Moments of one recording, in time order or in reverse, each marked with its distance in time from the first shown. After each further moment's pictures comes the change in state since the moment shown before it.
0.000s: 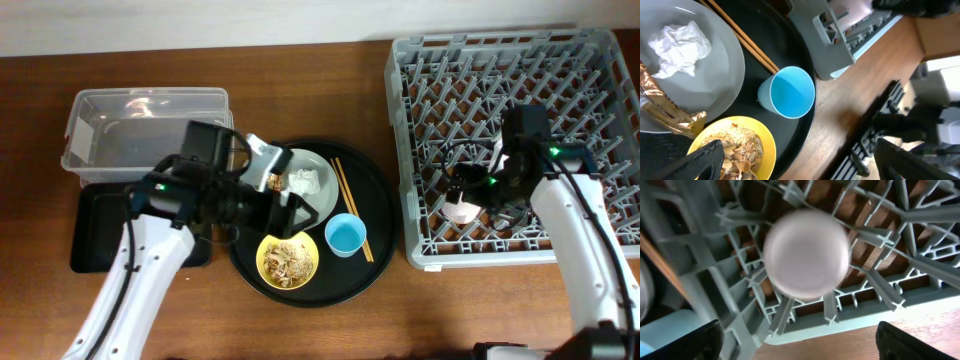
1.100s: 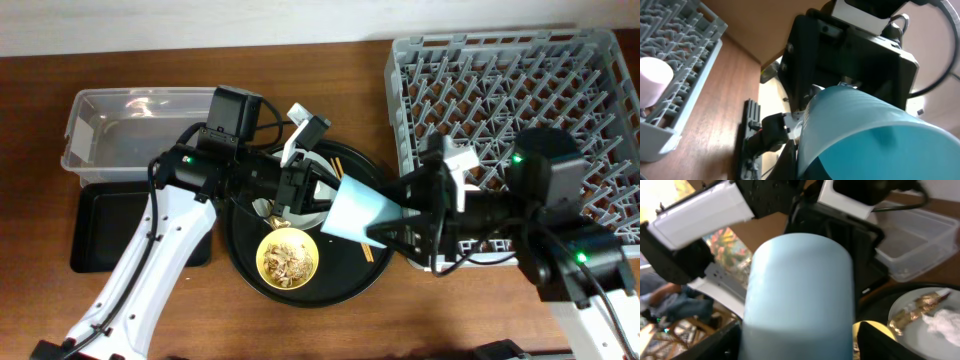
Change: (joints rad) left arm -0.080 0.133 0.164 0.180 0.813 0.007; right arm 0.286 -0.417 -0.035 0.409 -1.083 -0.280
